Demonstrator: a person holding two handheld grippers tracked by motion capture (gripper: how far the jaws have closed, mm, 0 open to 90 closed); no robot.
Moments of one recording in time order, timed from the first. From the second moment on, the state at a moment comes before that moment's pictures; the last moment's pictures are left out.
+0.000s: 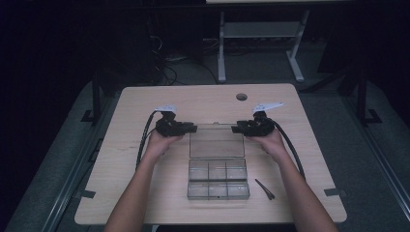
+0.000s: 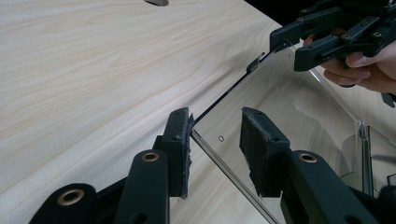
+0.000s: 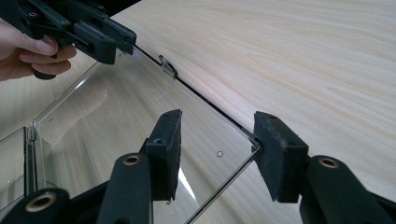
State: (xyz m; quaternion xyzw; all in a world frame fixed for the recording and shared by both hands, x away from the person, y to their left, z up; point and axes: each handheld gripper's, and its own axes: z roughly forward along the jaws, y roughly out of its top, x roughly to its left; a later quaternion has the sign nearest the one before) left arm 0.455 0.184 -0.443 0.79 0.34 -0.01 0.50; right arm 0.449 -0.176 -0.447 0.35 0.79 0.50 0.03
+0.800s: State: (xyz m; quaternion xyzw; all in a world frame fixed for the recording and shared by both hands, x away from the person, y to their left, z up) left arm 0.460 0.182 -0.456 0.80 0.35 -0.02 0.49; right arm 0.453 -0.177 -0.460 0.36 0.80 0.48 0.01
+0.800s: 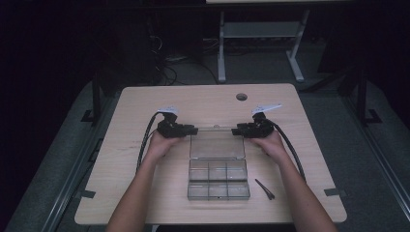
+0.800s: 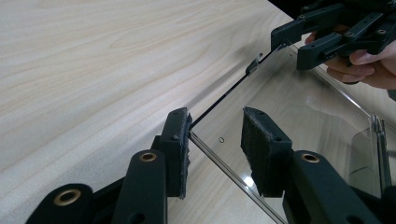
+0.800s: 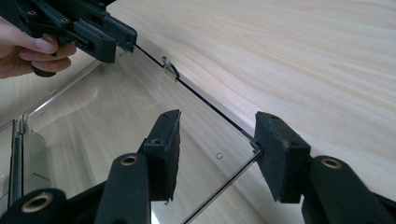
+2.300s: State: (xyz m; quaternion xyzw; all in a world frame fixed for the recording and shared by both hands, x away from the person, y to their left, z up) left arm 0.463 0.176 -0.477 0.81 0.37 -0.05 0.46; right arm 0.454 -0.178 -0.482 0.38 0.80 0.46 -0.02
